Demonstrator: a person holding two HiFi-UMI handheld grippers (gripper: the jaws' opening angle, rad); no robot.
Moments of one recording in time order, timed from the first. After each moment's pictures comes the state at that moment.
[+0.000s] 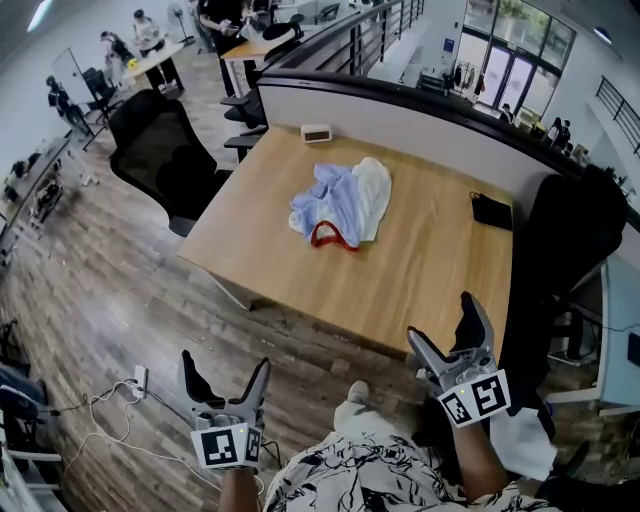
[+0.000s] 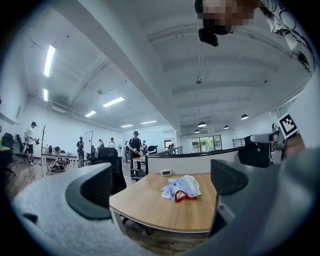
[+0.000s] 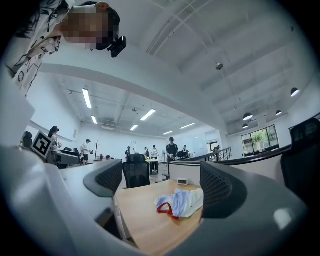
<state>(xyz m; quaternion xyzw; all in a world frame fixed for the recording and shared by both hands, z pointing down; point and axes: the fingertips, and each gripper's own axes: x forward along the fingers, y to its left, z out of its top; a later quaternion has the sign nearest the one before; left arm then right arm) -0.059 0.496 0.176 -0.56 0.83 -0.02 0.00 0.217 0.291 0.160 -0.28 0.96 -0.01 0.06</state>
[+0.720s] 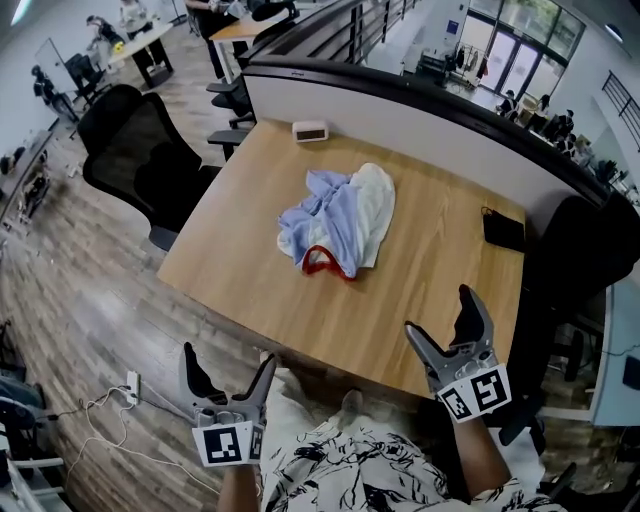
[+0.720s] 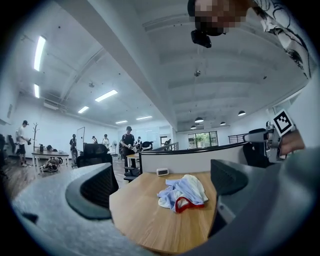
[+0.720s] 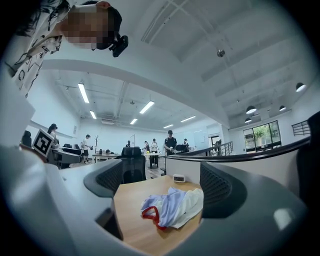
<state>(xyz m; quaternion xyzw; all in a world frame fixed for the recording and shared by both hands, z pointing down) -0.118 0.333 0.204 -0.58 0.81 -0.04 -0.01 0.139 0.137 0.192 -0.27 0.96 -0.02 0.03</state>
